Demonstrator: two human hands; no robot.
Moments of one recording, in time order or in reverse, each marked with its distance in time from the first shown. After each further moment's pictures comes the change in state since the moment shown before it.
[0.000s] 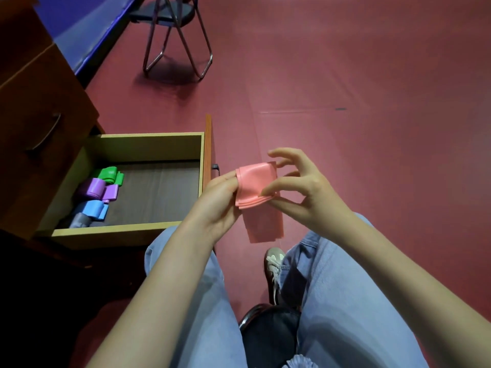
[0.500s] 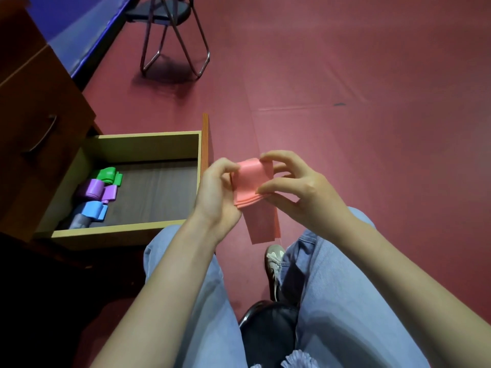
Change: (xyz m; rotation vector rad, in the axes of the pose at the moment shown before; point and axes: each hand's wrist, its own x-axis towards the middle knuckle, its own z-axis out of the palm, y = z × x) left_hand -0.003 0.002 0.010 -0.229 -0.017 -0.036; right_hand -0.003 0.001 0.002 -0.122 0.061 -0.120
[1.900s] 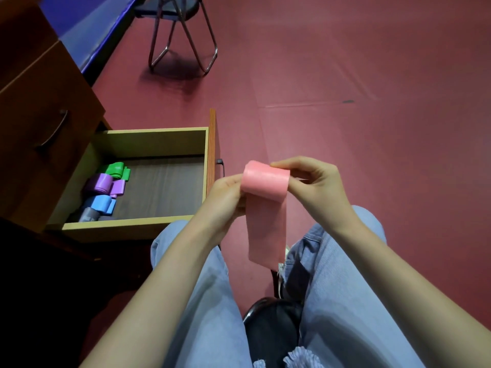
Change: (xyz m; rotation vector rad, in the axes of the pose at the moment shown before) left_hand -0.009 -0.007 -0.010 0.546 0.024 0.105; right_hand 0.006 -0.005 0.006 0.599 0.200 0.490
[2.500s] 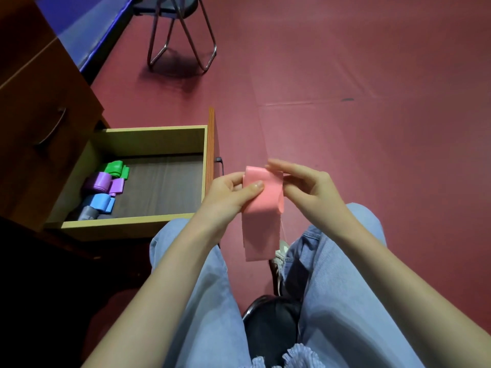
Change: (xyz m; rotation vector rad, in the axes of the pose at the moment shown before) left_hand 0.001 -0.009 -0.004 0.029 -0.042 0.040; right_hand -0.010 0.002 -0.001 -0.004 -0.108 0.090
